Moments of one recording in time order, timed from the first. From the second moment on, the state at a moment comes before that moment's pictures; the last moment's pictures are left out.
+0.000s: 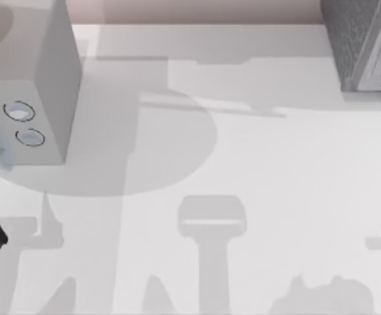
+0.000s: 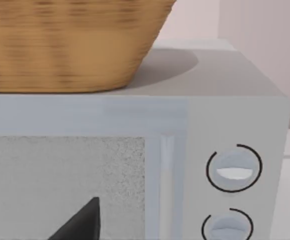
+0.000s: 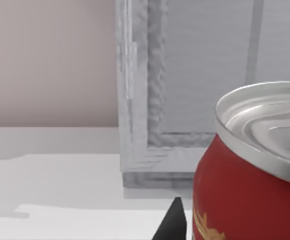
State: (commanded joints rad) left arm 0.00 0.00 0.00 0.00 0.00 0.00; right arm 0.00 0.00 0.00 0.00 0.00 0.00
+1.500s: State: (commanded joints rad) left arm 0.00 0.00 0.00 0.00 0.00 0.00; right arm 0.09 0.64 0.85 -0.19 0.10 0.01
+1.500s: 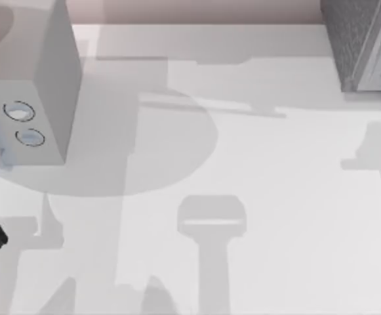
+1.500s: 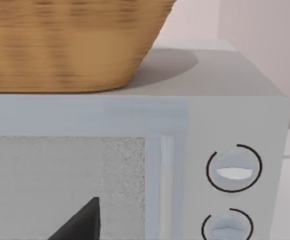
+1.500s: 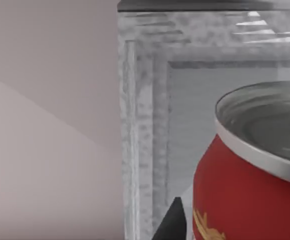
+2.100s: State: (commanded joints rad) left arm 0.00 0.00 0.00 0.00 0.00 0.00; right arm 0.13 0.97 1.30 -0.30 0.15 0.01
